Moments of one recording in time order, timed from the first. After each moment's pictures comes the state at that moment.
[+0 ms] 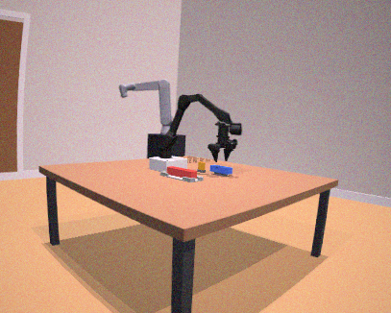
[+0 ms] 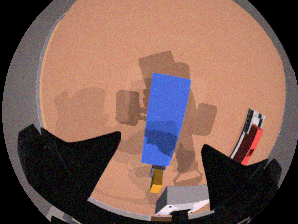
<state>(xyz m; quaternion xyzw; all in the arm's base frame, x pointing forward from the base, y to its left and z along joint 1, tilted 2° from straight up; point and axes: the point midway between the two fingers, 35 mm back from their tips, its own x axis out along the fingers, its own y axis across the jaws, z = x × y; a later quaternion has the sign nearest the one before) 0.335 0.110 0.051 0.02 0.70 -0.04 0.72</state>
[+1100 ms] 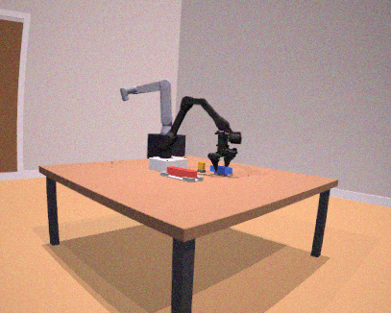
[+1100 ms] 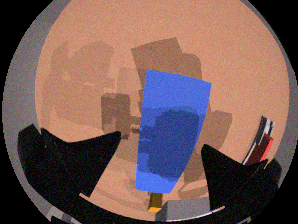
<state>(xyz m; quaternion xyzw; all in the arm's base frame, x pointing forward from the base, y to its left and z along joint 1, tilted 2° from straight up) 0.339 0.110 0.000 0.02 0.69 -0.04 0.72</state>
